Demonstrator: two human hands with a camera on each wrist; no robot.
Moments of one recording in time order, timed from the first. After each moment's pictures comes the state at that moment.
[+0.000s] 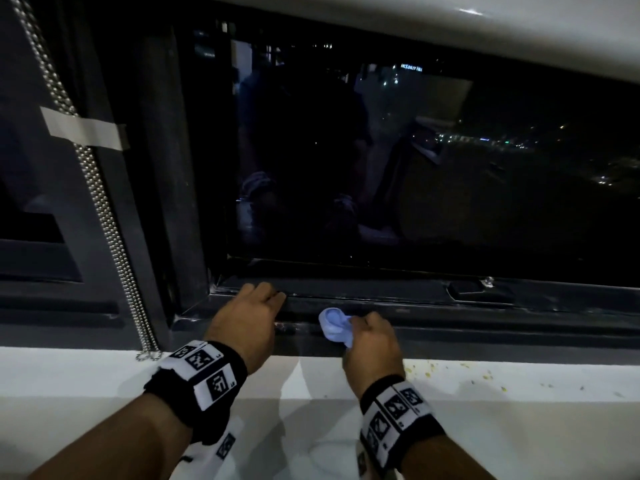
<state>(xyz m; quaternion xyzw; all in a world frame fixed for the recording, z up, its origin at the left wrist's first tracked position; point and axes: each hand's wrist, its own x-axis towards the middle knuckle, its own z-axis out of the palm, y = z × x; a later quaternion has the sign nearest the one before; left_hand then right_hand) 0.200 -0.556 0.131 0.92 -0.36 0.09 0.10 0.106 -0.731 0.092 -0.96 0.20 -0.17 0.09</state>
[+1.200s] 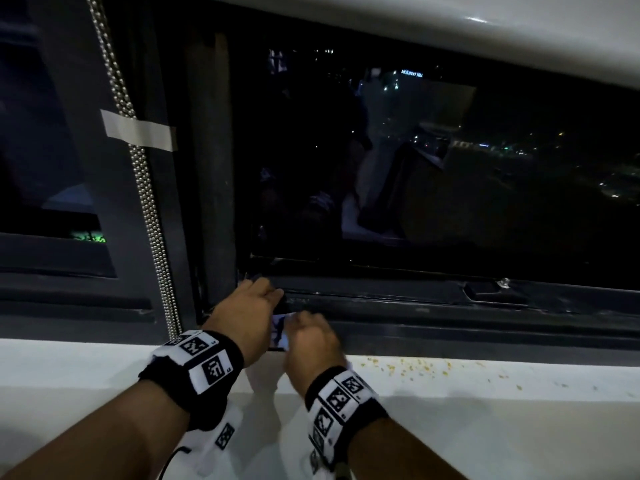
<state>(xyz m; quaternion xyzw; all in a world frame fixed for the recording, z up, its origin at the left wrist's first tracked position) 0.223 -0.517 0.133 0.92 -0.37 0.05 0.08 0.147 -0.628 0.110 -0.99 0.05 -0.09 0.07</state>
